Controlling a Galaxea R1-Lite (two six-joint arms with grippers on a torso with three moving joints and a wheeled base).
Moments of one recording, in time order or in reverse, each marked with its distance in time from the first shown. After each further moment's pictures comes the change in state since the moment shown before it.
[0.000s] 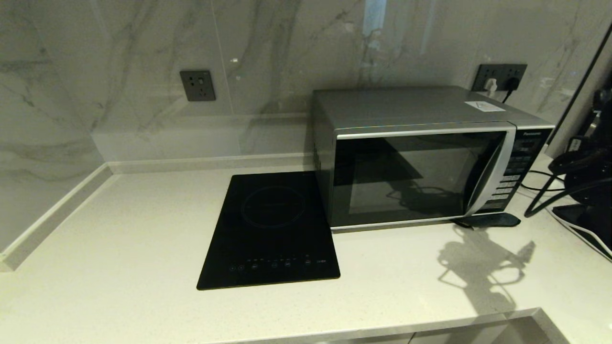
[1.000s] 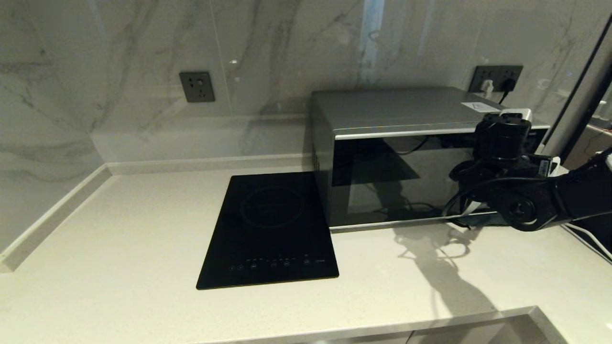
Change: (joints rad) left arm 0.000 0.000 0.000 0.000 0.000 0.000; right arm 0.191 0.353 -0.251 -0.012 -0.125 0.011
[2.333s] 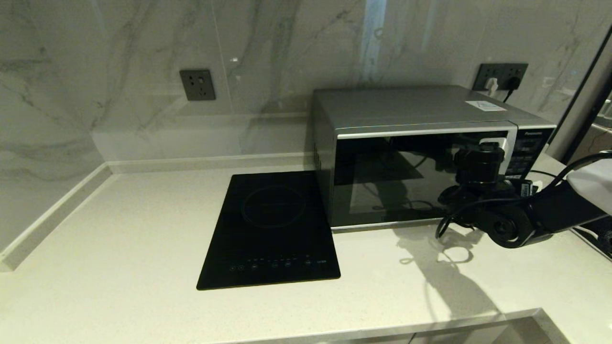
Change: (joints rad) left arm 0.000 0.000 0.000 0.000 0.000 0.000; right arm -0.026 0.066 0.081 -0.009 -0.027 0.024
